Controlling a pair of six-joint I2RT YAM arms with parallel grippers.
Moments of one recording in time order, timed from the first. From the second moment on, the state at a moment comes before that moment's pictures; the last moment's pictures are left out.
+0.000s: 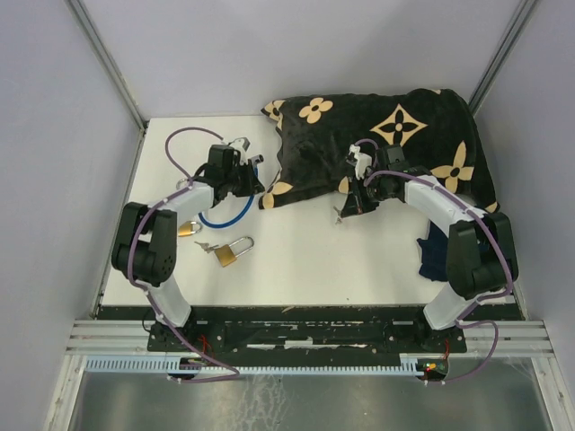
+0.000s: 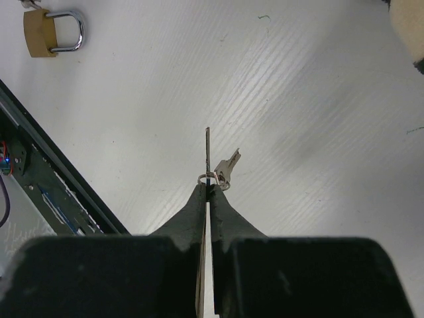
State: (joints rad) left arm -0.27 1.73 1.06 -0.04 0.31 -0.33; right arm 0.26 1.65 1.15 -0.54 -0.63 -0.01
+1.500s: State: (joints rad) left arm -0.24 2.19 1.61 -0.19 0.26 -0.36; right arm 0.24 1.79 1.16 -0.54 -0.60 0.00
